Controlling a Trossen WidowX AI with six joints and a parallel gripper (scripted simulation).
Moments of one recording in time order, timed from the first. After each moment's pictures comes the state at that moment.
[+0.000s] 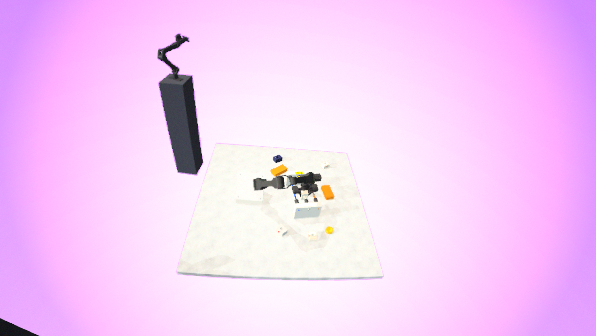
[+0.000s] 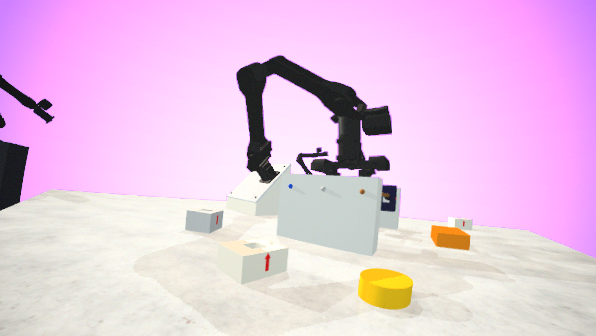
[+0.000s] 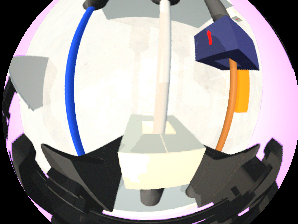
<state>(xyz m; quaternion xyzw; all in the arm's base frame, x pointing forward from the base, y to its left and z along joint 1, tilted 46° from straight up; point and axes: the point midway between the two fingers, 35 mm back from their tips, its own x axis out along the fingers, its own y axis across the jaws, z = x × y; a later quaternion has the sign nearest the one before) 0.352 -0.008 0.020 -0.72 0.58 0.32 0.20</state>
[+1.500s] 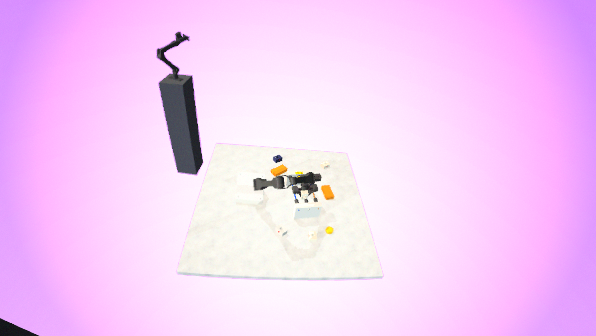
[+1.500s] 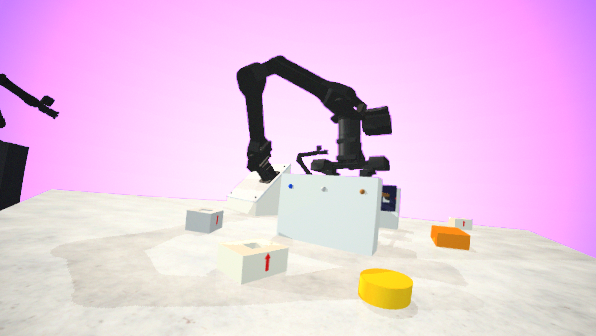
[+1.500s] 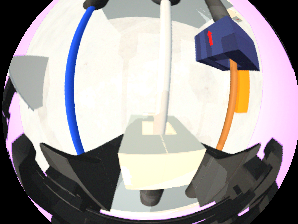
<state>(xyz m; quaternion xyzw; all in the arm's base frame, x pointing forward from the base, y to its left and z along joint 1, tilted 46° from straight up) 0.352 -0.008 0.019 -0.72 0.58 0.32 0.20</state>
